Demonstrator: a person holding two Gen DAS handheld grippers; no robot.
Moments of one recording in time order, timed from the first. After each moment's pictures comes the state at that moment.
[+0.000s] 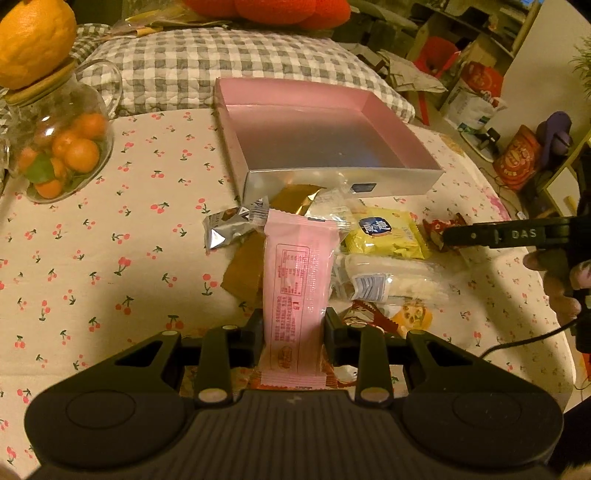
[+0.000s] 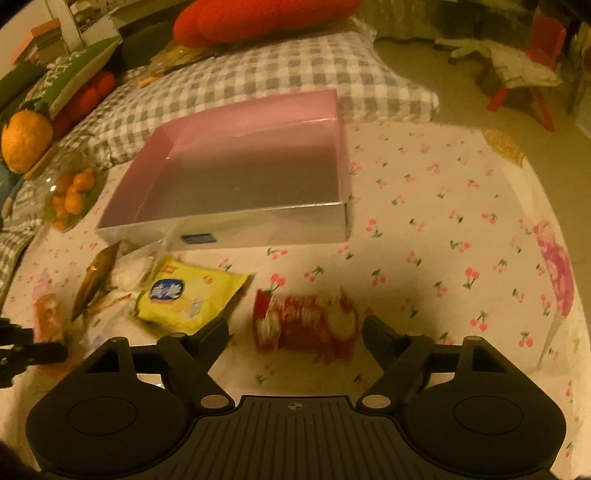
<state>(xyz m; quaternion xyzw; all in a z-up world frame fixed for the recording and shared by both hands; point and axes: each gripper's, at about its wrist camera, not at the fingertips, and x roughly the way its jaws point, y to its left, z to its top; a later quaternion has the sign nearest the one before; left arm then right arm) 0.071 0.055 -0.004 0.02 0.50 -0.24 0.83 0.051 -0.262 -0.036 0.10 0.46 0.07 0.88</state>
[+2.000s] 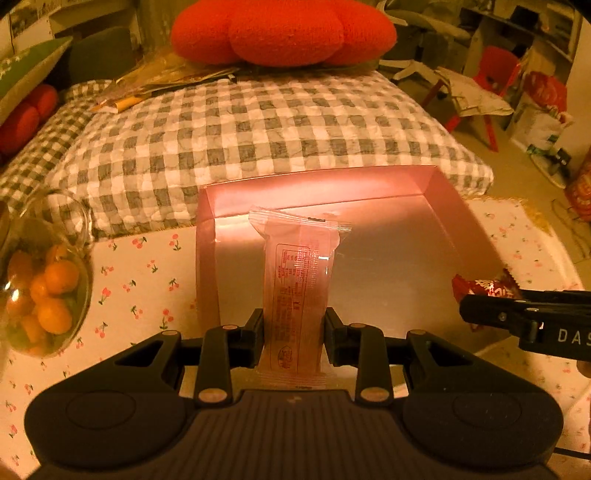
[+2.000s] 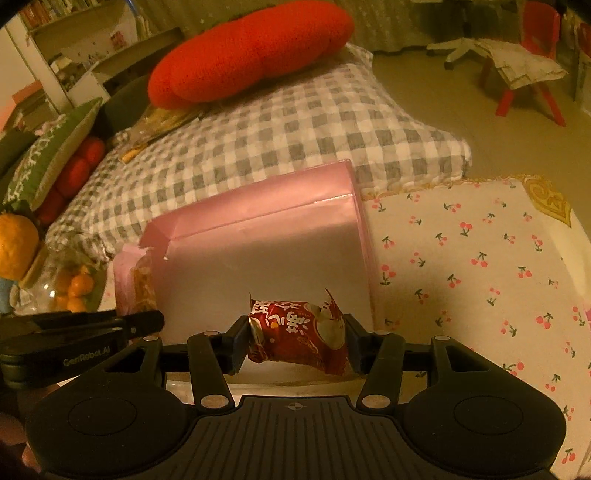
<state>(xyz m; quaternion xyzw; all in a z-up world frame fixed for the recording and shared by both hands) 0.200 -0.057 -0.005 0.08 0.46 -0.13 0.87 0.147 -0.265 -0.019 0.17 0.42 0.07 0.89</state>
